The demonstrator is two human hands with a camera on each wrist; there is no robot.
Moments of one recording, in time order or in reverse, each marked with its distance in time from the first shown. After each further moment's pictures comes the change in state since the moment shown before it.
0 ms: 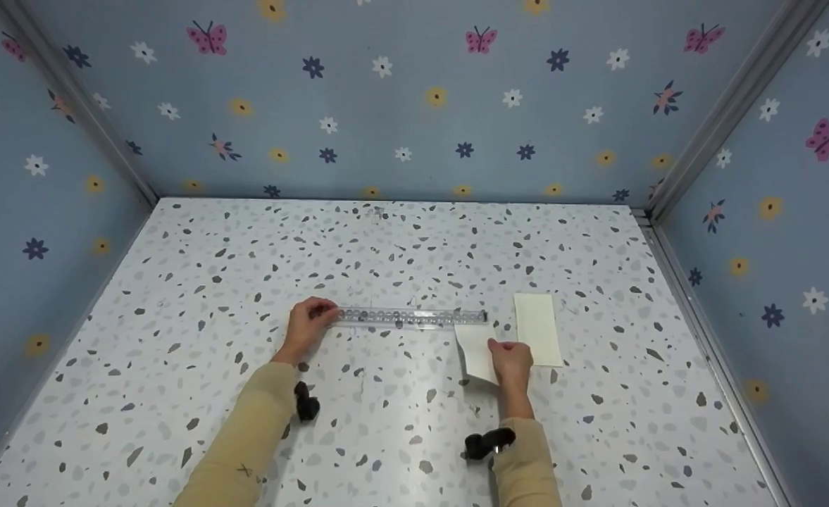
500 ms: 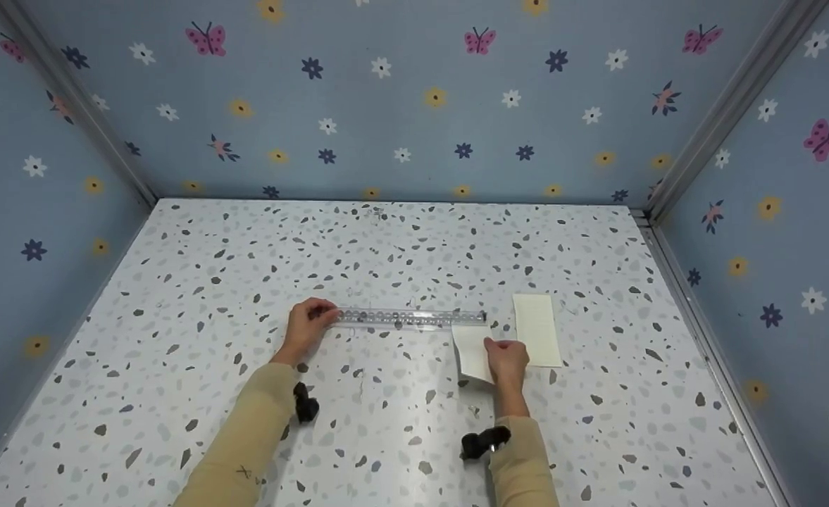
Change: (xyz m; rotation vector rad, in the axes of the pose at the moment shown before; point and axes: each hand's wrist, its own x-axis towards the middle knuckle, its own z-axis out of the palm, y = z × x) left_hand 0.000 -0.001 -0.001 0.054 0.008 0.080; right_hand 0.000 -0.004 0.006 -0.028 0.033 -0.027
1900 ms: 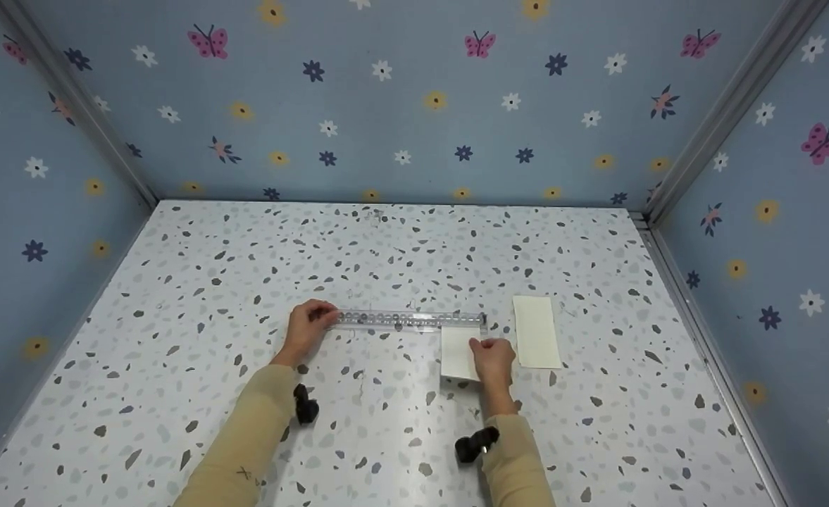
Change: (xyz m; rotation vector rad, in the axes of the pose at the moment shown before) left_hand -0.001 0.001 0.000 -0.045 -0.012 -0.029; right_hand -0.003 -0.009 0.019 -0.097 -0.017 -0.037
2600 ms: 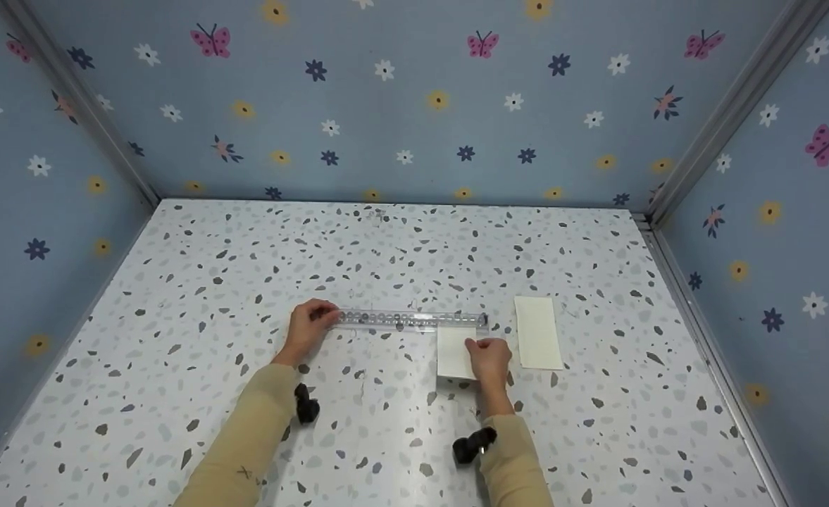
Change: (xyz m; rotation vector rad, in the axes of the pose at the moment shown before) left_hand -0.001 0.002 -0.001 -0.038 -0.005 0.006; right_hand -0.004 -0.004 0.004 -0.003 -0.017 -0.055
